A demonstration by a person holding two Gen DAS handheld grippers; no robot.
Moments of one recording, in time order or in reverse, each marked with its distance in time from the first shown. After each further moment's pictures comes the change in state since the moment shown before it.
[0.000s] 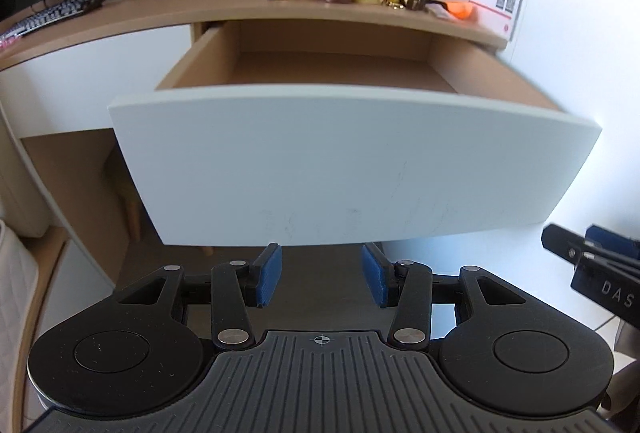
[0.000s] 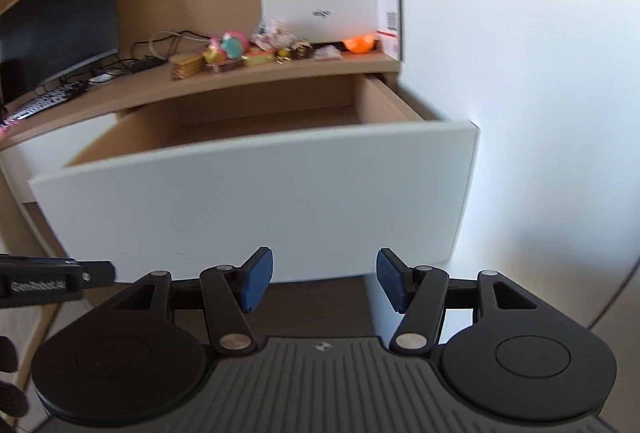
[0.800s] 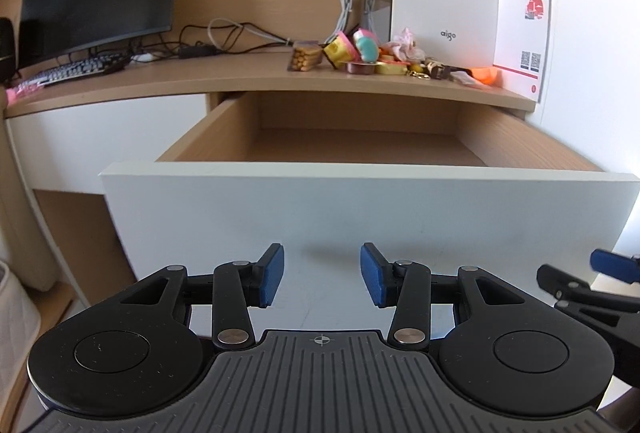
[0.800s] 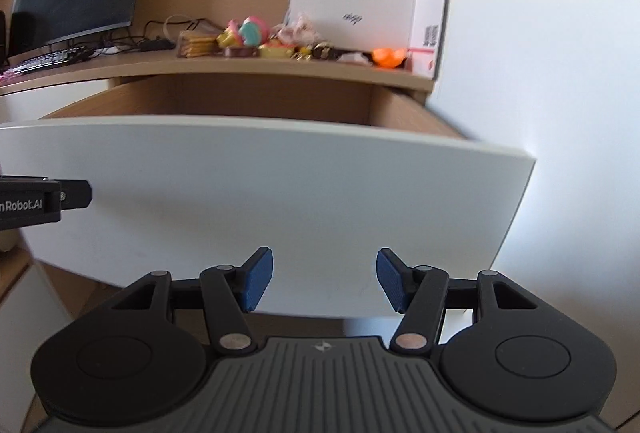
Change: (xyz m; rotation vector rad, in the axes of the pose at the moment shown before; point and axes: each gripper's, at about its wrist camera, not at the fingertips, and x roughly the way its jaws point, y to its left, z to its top) left arm 0.030 0.004 0.019 0.005 -0.258 0.068; right arm 0.057 0.016 0.002 -0.178 -0.096 -0.044
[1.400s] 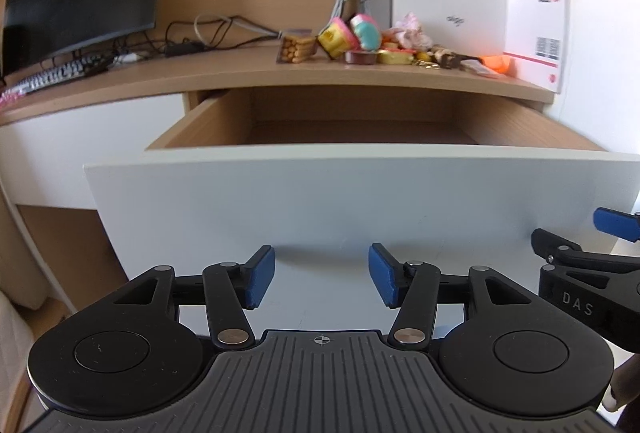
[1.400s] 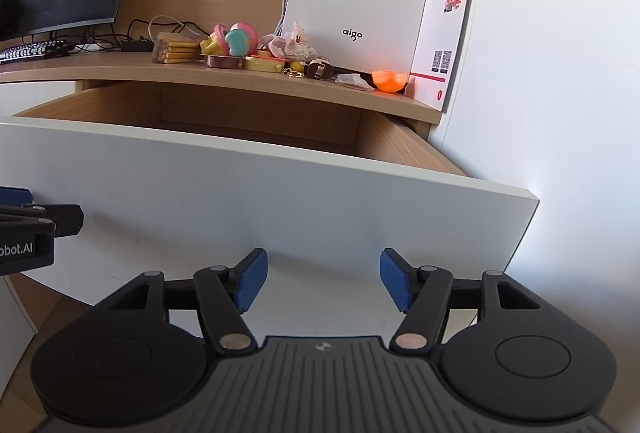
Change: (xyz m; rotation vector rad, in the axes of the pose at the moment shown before) left arm 0.057 0.004 0.015 0.016 0.023 -0.007; right arm 0.057 0.014 0.028 -0.066 -0.038 -0.066
